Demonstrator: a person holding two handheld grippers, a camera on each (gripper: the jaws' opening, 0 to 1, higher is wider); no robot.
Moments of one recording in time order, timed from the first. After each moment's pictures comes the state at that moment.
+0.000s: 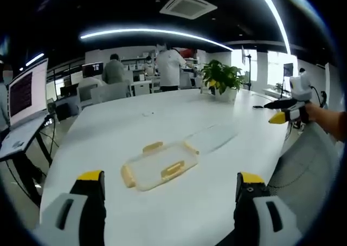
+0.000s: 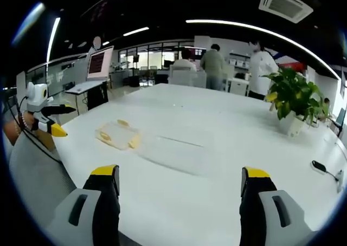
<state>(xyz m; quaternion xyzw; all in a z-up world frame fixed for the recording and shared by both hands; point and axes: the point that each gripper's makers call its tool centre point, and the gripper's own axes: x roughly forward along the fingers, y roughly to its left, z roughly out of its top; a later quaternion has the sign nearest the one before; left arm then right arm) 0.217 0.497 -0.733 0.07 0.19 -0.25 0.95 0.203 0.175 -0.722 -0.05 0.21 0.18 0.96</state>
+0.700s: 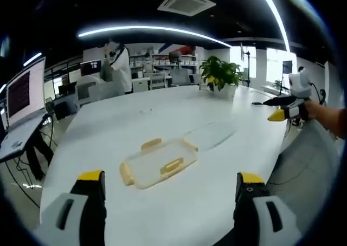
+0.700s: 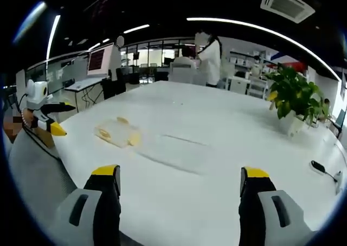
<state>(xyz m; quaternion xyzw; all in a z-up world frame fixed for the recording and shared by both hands) 0.216 0.495 -0.737 0.07 0.20 -0.26 0.94 0.203 0.171 -0.725 -0.06 0.22 0.17 0.96</state>
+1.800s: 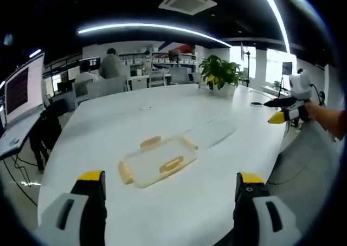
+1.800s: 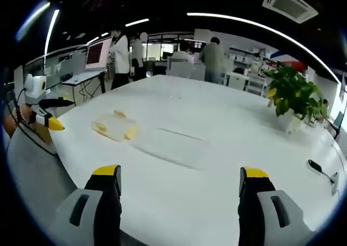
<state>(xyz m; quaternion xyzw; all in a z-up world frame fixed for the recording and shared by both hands) 0.220 0.496 -0.744 0.07 0.21 -0.26 0.94 0.204 0.170 -0.733 -0.07 0.24 0.16 0.95</state>
